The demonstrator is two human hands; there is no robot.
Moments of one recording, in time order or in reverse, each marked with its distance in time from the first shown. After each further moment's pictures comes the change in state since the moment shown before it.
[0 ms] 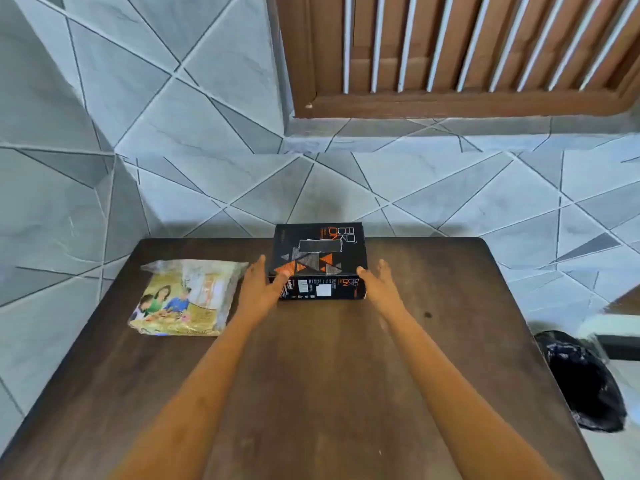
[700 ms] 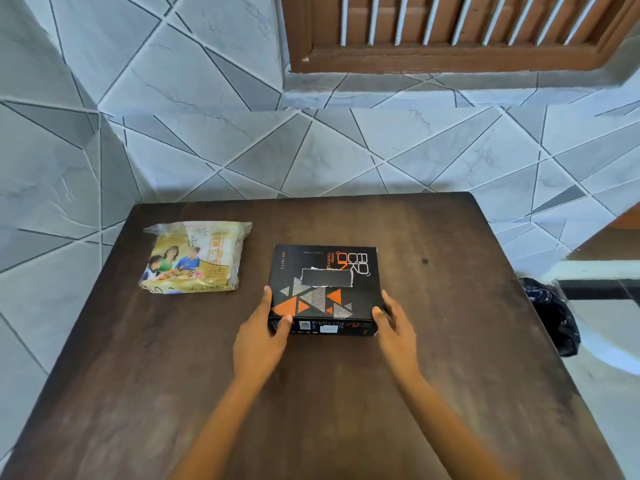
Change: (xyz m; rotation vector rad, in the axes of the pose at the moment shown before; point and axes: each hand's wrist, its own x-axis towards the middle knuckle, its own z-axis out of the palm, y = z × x) left_hand -0.138 -0.079 -0.010 0.055 -0.019 0.028; right_hand -0.144 0.093 0.023 0.042 0.290 -0.048
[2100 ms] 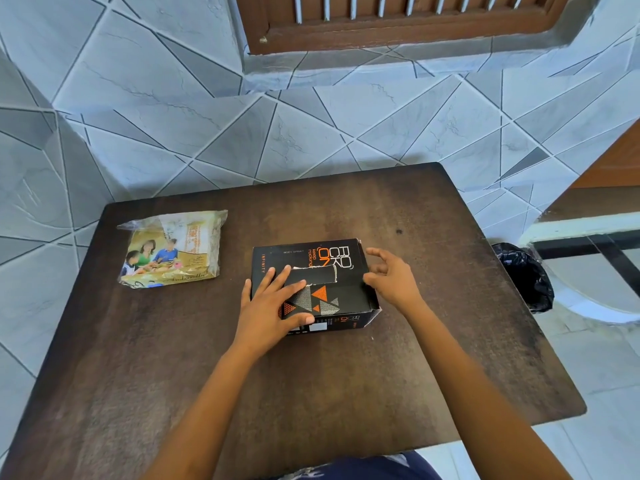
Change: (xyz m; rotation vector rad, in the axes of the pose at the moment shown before) left_hand 0.002 0.015 0.011 0.379 -0.297 0.425; right_hand 0.044 -0.022 -0.042 -0.422 -0.145 -0.033
